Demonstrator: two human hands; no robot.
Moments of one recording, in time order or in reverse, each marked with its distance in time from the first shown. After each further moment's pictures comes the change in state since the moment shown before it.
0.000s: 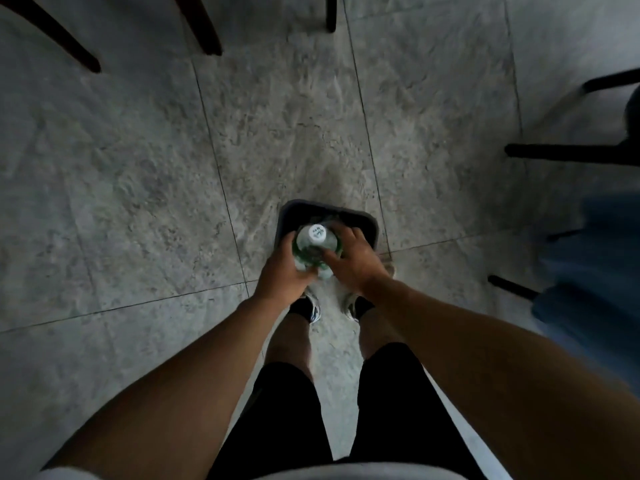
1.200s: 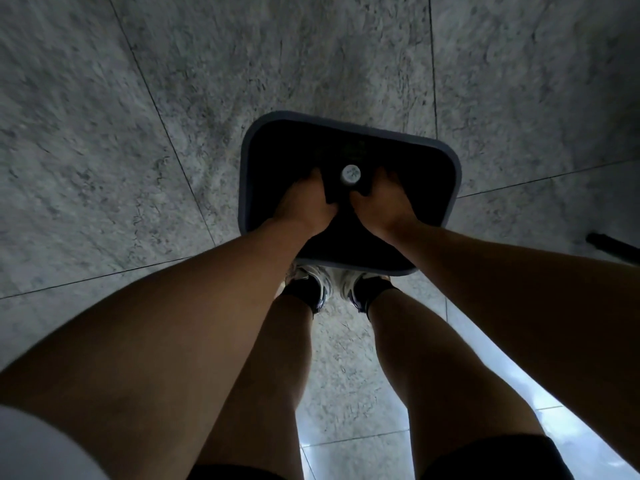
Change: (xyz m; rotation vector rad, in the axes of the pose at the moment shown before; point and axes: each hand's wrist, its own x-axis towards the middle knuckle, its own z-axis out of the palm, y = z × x) left_hand 0.268 -0.173 0.162 0.398 -0.207 -0.110; right_hand 0.257 0.192 0.134 -0.046 0.036 0.252
